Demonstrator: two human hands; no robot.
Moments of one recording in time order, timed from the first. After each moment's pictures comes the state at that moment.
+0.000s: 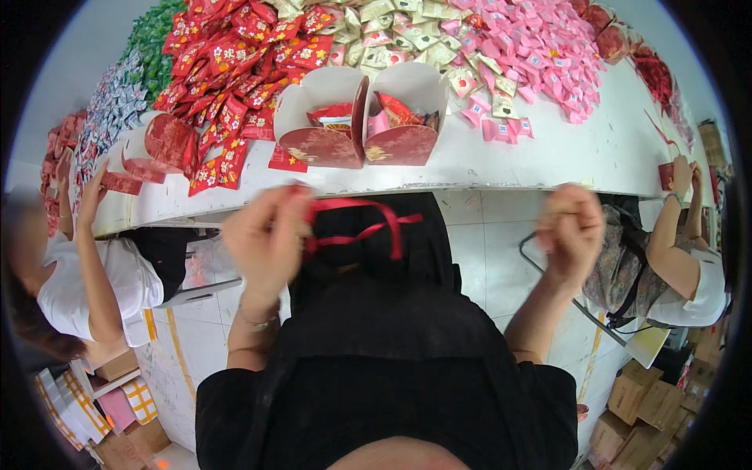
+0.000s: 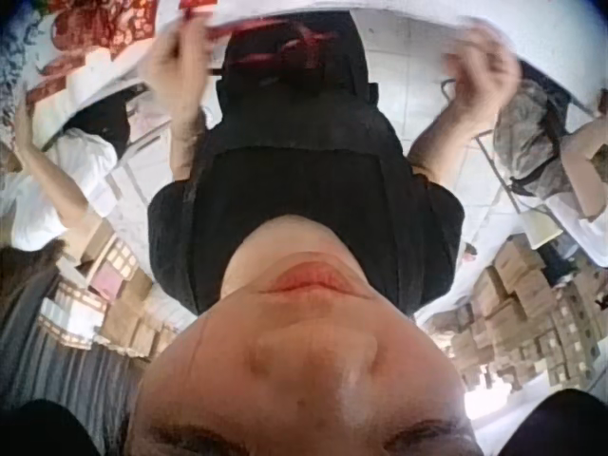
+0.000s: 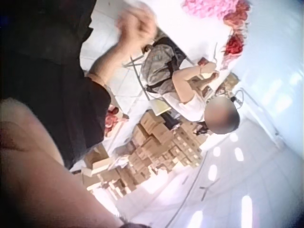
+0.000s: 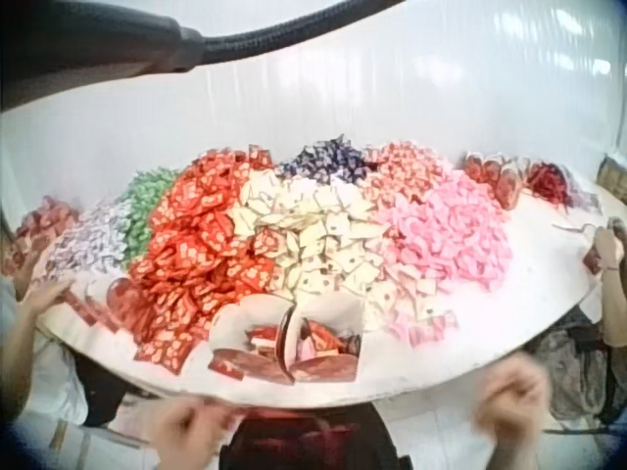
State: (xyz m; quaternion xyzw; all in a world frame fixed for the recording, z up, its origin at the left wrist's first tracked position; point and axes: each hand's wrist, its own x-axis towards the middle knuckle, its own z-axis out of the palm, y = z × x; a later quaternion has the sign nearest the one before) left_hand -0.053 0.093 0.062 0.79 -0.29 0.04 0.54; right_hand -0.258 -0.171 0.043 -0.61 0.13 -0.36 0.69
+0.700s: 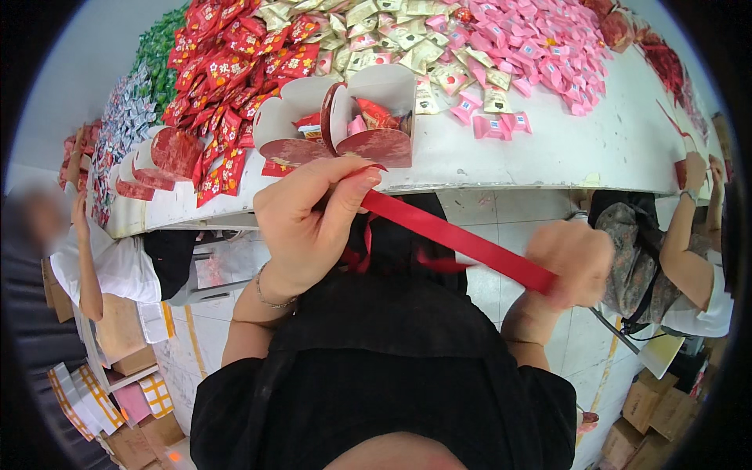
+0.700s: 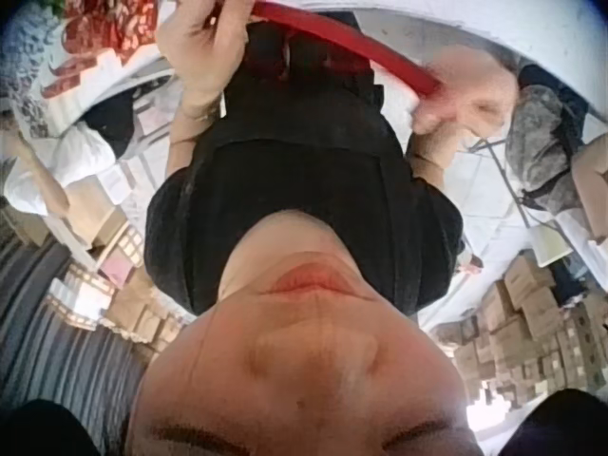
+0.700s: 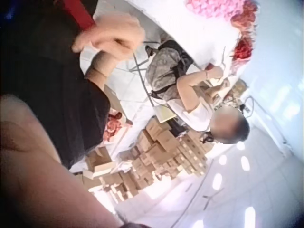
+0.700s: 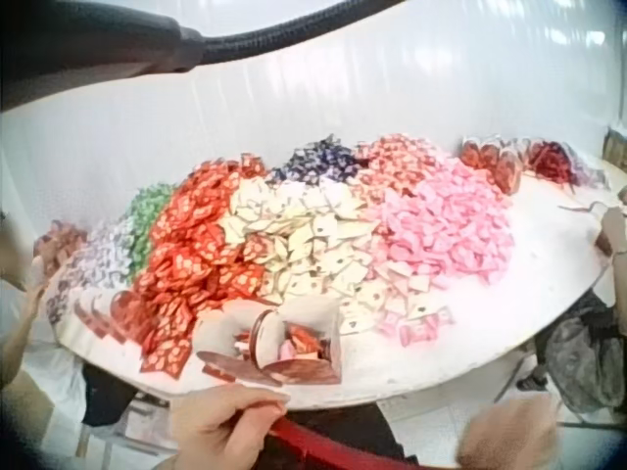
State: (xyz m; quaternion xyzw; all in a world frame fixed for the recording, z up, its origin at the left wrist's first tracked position) left_hand -0.074 0.024 0.090 0.72 -0.42 0.02 0.55; right_hand -0.240 -0.200 0.059 -0.57 -0.38 -0.21 0.70
